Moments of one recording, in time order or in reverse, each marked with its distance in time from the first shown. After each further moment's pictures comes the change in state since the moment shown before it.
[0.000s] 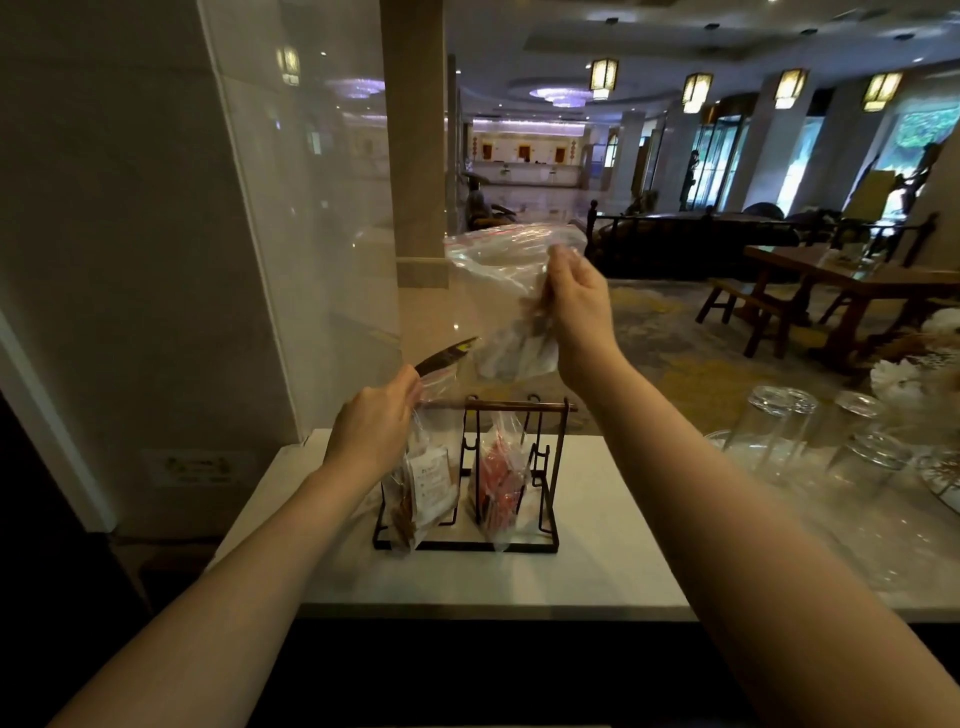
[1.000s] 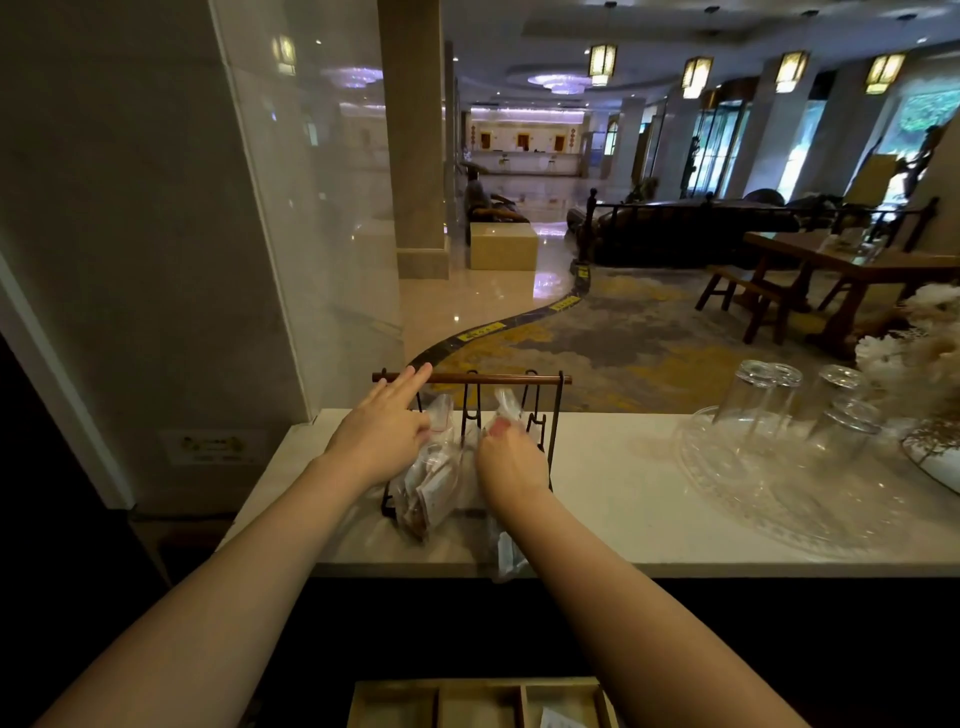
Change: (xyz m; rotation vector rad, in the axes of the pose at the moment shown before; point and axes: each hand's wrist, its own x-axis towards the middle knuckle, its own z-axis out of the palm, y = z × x) left_hand -0.027 -0.015 0.008 0.213 -0.373 0.226; right_hand -0.116 0.125 0.016 -1.389 -0.331 0.041
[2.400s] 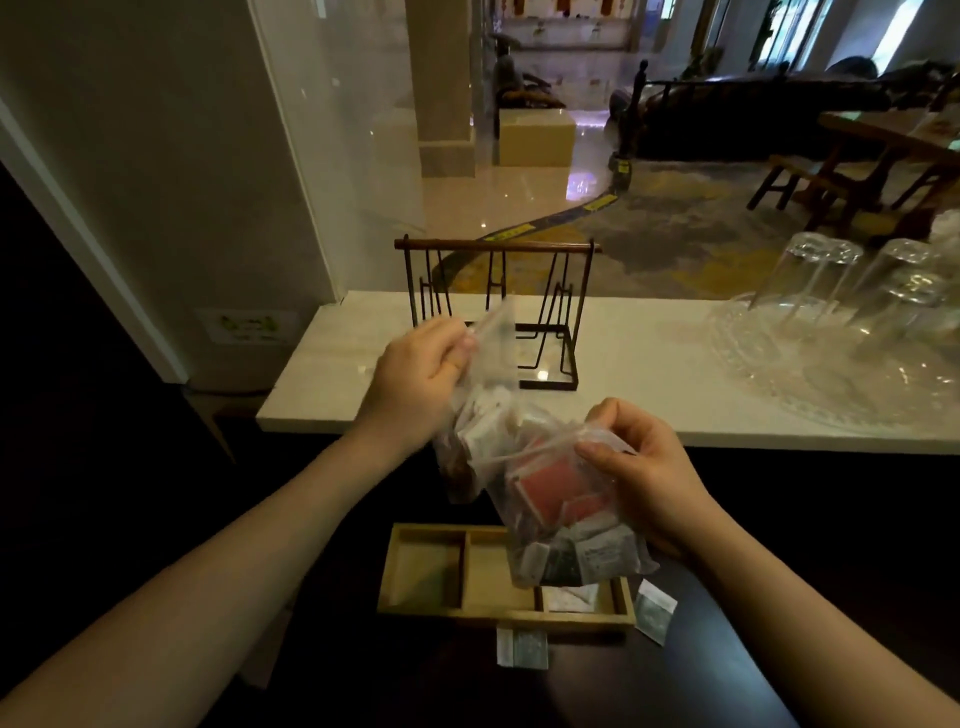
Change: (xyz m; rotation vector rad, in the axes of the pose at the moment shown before) left_hand -0.109 0.076 -0.004 -0.609 0.383 -0.034; right_hand -0.168 0.072 -0.039 1.467 -0.274 -0.017
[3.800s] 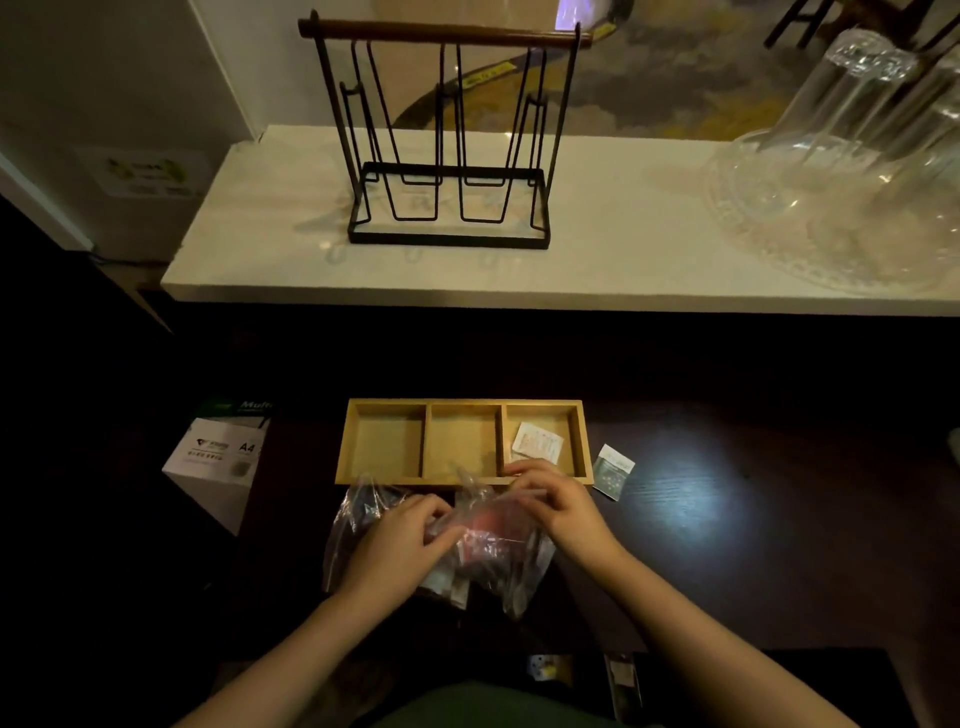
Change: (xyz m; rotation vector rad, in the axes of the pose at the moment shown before) left_hand -0.236 -0.054 0.123 0.030 -0.610 -0.558; right_hand -0.084 0.192 -0.004 -0.362 -0.025 0.333
